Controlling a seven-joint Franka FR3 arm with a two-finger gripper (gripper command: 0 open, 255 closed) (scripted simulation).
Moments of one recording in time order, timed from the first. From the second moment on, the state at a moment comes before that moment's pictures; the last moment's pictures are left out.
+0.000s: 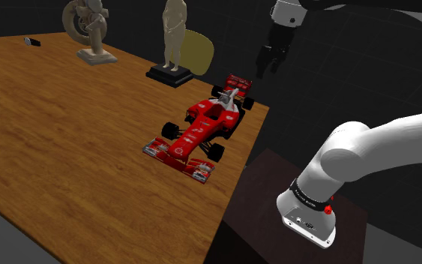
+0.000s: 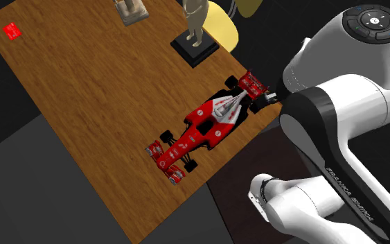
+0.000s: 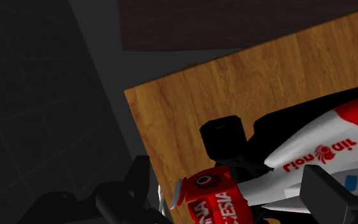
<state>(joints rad) -0.02 -0.74 -0.03 -2.38 -0.11 1.66 0.05</state>
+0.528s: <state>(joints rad) -0.04 -0.66 0.14 -2.33 0.01 1.63 0.41</state>
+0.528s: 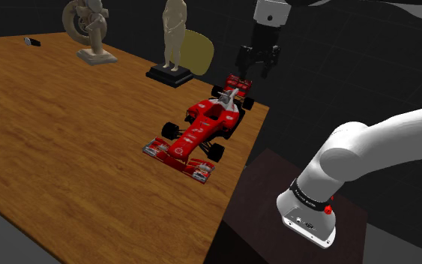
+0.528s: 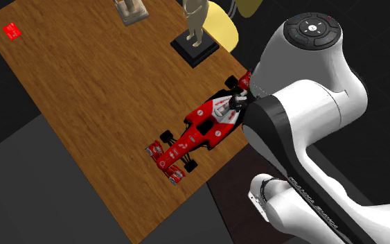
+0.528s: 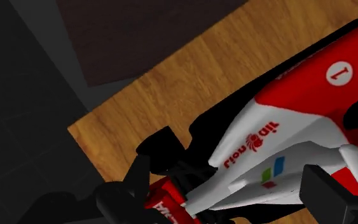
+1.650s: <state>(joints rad) -0.08 -0.46 0.34 -2.30 0.14 1.76 0.88</state>
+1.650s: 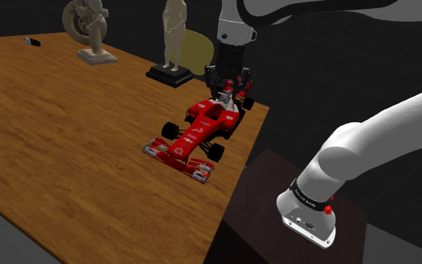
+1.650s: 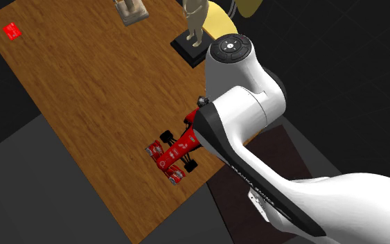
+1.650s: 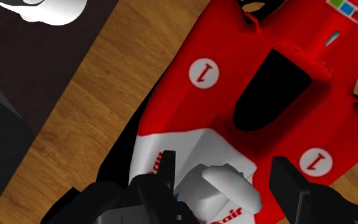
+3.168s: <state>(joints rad) -0.09 -0.46 0.33 -2.13 0.13 1.58 0.89</state>
